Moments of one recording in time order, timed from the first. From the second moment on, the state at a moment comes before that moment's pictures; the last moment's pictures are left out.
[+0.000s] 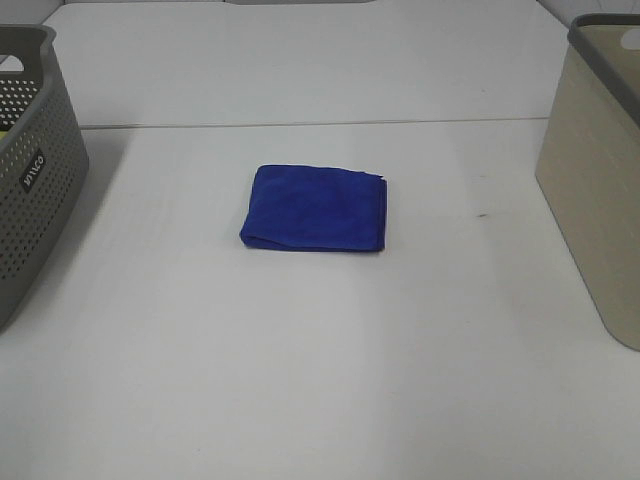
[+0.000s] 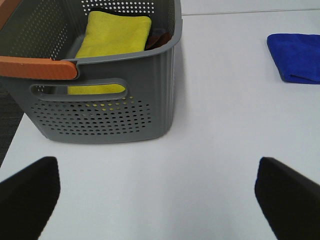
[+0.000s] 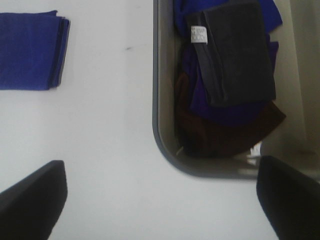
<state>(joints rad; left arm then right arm) 0.06 0.00 -0.50 -0.03 1.05 0.05 -0.02 1.16 -1.30 0.11 1.17 -0.01</state>
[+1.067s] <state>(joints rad) 0.06 0.00 -0.50 -0.03 1.05 0.05 0.18 2.42 -1.94 0.67 1.09 -0.19</state>
